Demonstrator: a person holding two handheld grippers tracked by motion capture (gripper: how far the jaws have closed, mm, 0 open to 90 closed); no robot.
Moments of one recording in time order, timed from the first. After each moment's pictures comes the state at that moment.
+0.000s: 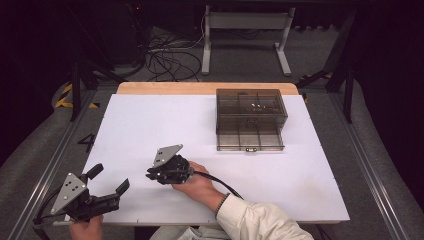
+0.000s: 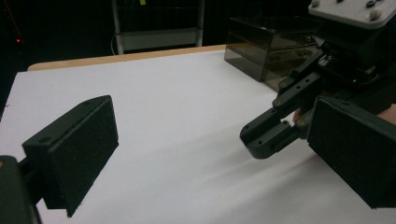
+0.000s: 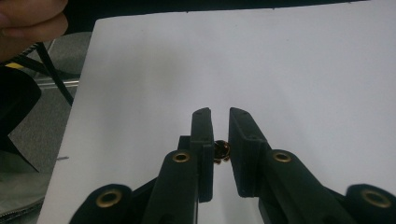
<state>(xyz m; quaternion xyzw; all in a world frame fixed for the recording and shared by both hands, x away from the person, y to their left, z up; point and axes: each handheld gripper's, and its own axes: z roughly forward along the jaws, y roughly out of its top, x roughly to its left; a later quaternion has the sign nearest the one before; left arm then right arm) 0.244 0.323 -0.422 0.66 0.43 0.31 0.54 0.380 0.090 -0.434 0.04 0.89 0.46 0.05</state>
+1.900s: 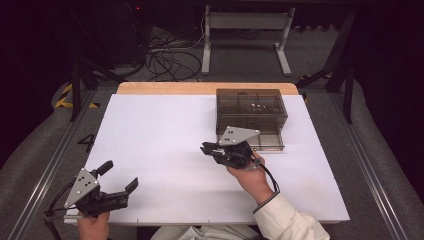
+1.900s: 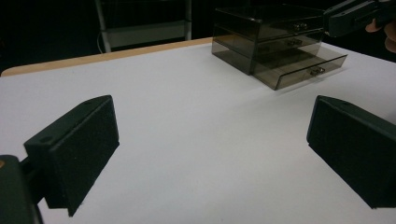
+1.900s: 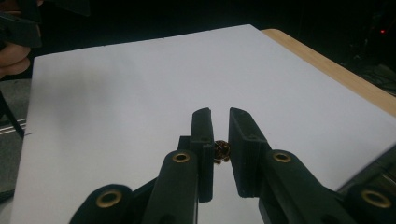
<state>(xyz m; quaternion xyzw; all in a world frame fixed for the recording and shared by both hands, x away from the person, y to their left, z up) 0.257 0.308 -0.422 0.68 0.41 0.30 0.53 0.390 -0.064 -0.375 0.15 0.83 0.51 0.15</state>
